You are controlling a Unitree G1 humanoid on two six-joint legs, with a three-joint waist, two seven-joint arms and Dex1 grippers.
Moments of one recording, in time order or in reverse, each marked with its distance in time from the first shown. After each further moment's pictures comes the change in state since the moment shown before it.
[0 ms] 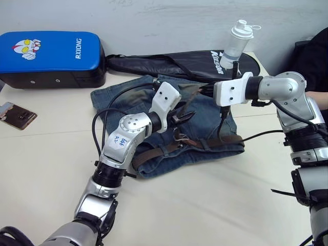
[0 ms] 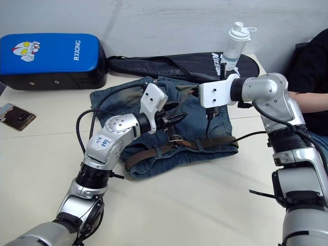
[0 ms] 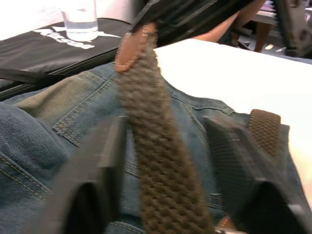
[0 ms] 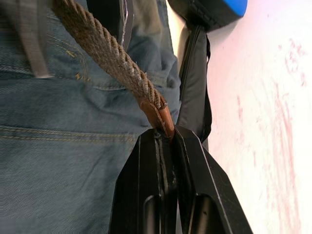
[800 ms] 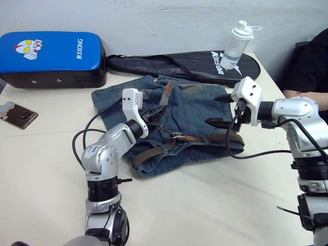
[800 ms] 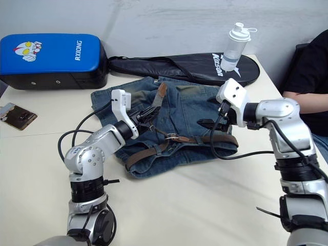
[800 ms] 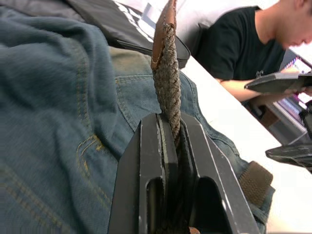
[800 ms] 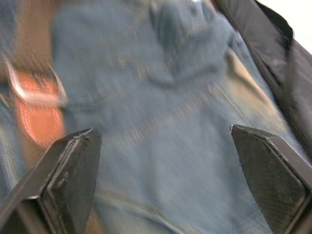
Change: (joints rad) left arm 0.175 -0.173 0.428 -0.211 -0.308 0.354 0.245; right arm 0.290 0.029 -0.195 -0.405 0.432 0.954 0.051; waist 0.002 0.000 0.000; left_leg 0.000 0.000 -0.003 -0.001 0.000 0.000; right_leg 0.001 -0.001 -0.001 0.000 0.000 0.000
